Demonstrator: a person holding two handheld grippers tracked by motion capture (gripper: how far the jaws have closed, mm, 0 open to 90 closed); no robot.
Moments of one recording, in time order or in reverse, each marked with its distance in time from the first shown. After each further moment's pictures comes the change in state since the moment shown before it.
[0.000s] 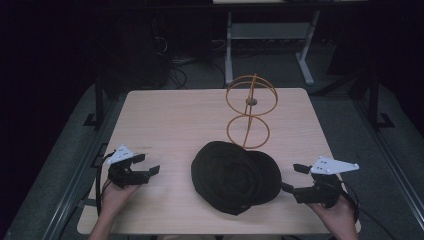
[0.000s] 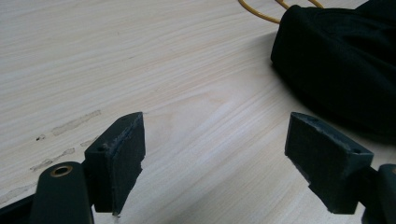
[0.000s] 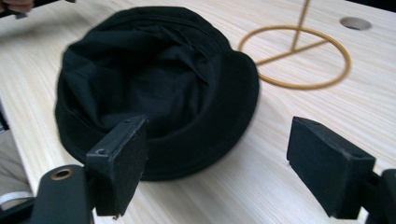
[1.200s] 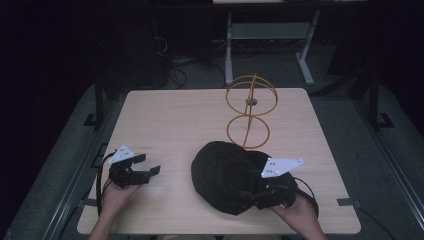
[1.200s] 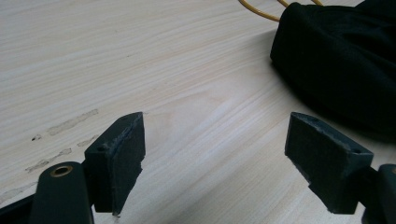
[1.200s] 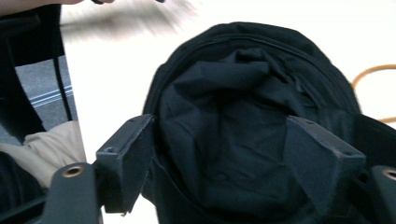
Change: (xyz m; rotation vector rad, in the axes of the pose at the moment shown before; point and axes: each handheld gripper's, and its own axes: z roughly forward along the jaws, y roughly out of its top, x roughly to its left) left arm 0.000 -0.001 0.003 0.005 -0.006 -0.002; right arm 0.071 0.048 0.061 0.074 0.200 -0.157
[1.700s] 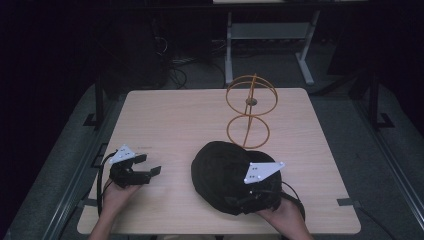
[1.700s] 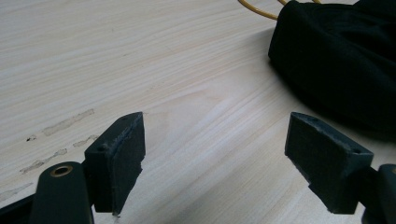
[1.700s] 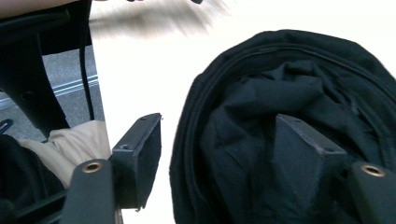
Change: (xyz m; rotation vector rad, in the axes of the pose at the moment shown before) left arm -0.001 0.000 0.001 0.006 -0.008 0.008; right arm 0.023 0.014 0.025 0.029 0.076 -0.043
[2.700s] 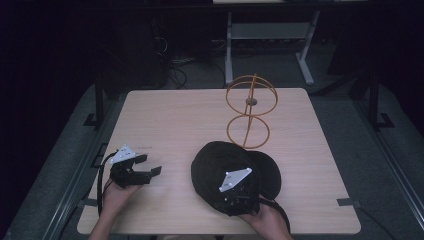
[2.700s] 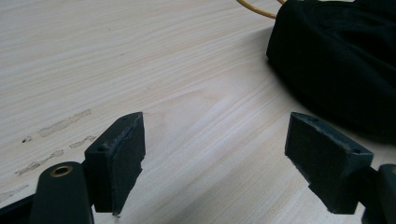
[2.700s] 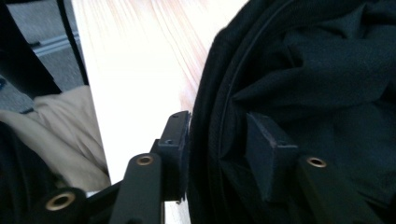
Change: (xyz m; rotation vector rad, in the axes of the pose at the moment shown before) left arm -0.001 0.000 0.001 0.004 -0.008 -0.003; right arm 0.015 -0.001 0.057 0.222 -0.009 -0.013
